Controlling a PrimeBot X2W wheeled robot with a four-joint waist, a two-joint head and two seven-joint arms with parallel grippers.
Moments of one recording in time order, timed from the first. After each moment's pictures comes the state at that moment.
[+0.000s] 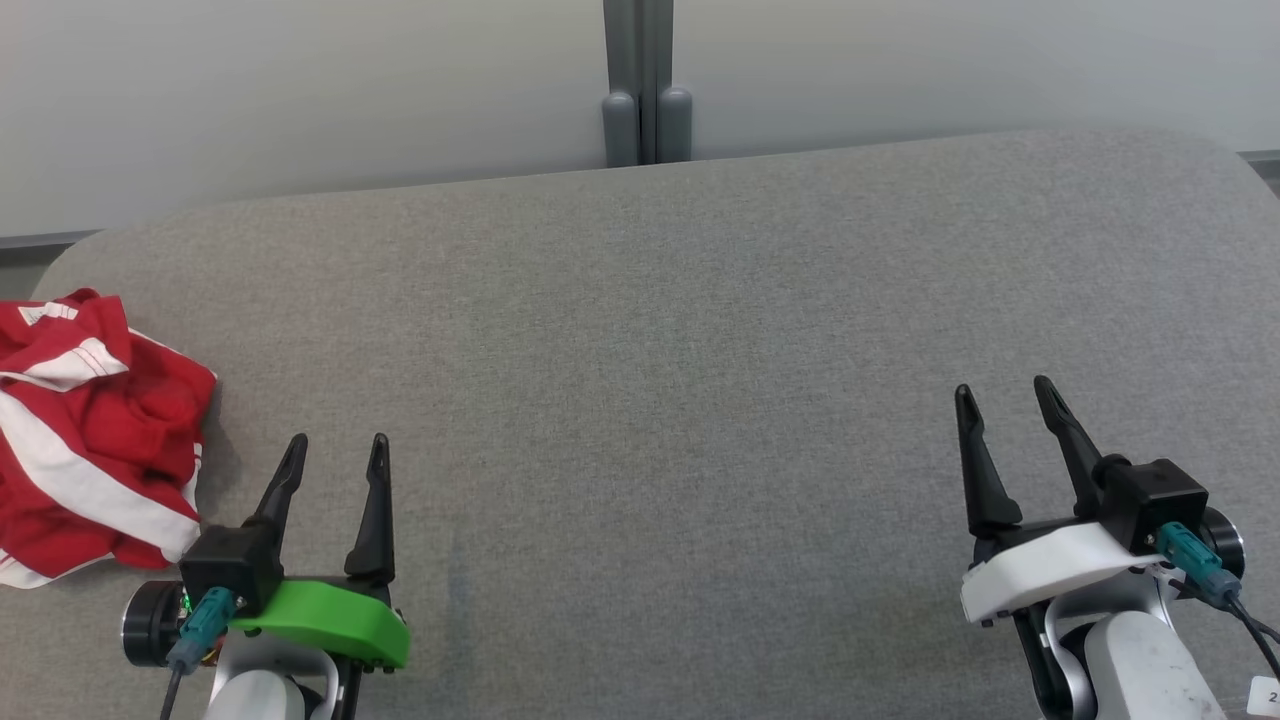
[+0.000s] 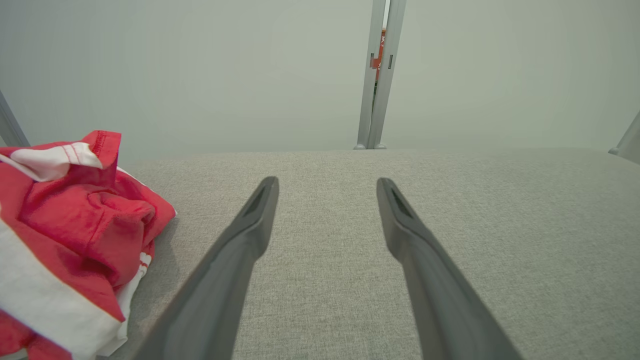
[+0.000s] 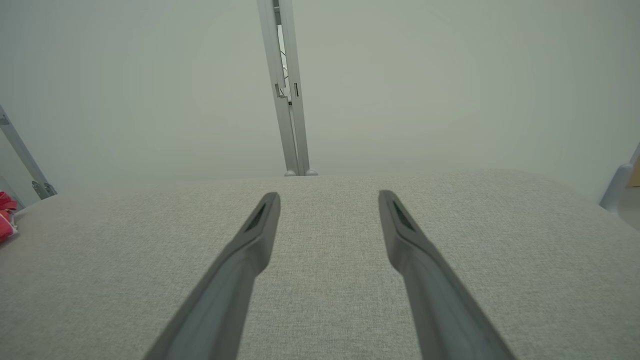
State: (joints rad) left arm -0.13 0.10 -0.06 0.31 -0.20 -0.13 -0.25; right arm -0.10 -0.05 -0.01 0.17 0.11 0.13 -0.21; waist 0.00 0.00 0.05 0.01
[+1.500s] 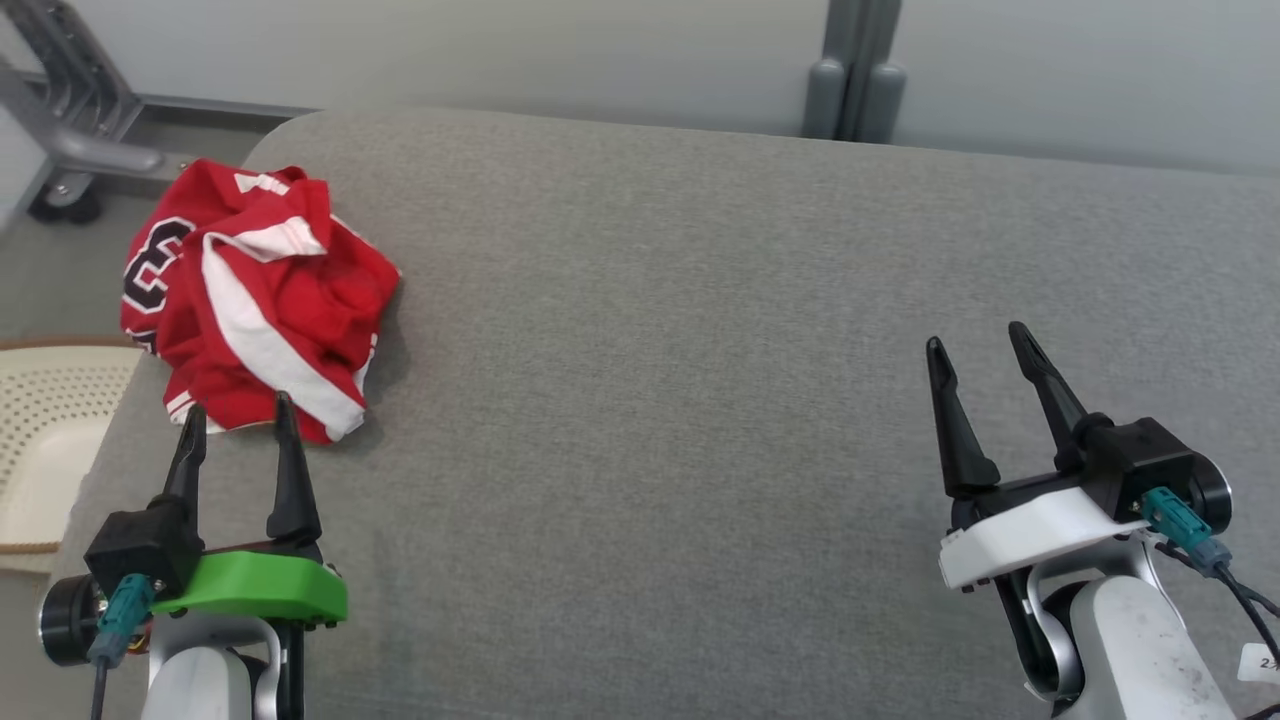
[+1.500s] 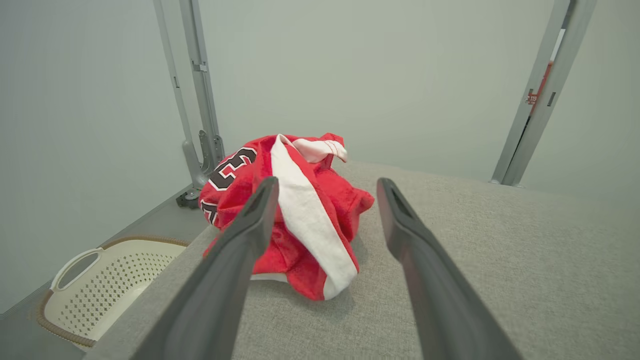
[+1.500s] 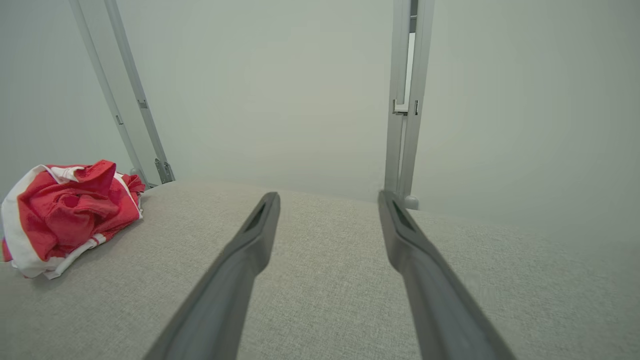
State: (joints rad) left arm -0.17 0.06 0.09 0.28 -0.17 -0.09 -0.26; right arm -0.14 -0.06 0.05 0.08 0.09 0.13 -0.18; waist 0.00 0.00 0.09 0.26
